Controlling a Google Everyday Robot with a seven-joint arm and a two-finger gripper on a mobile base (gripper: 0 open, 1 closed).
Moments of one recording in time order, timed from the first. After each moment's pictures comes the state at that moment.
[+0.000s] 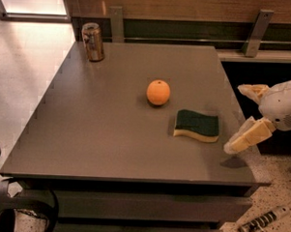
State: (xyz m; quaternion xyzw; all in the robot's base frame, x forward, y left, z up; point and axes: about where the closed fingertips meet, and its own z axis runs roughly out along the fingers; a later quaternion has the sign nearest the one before) arm 0.497 -0.216 0.862 -0.53 0.75 0.15 0.36
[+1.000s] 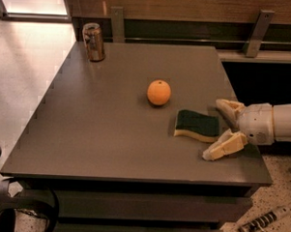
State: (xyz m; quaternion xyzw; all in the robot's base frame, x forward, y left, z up) arm 0.512 -0.180 0.809 -0.50 0.70 0.25 0.43
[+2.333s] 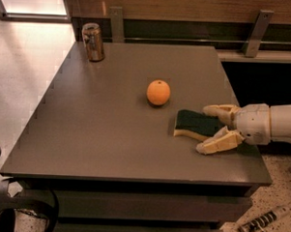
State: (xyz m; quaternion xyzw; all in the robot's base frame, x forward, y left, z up) arm 0.514 -0.171 0.806 -0.50 0.69 0.27 0.44
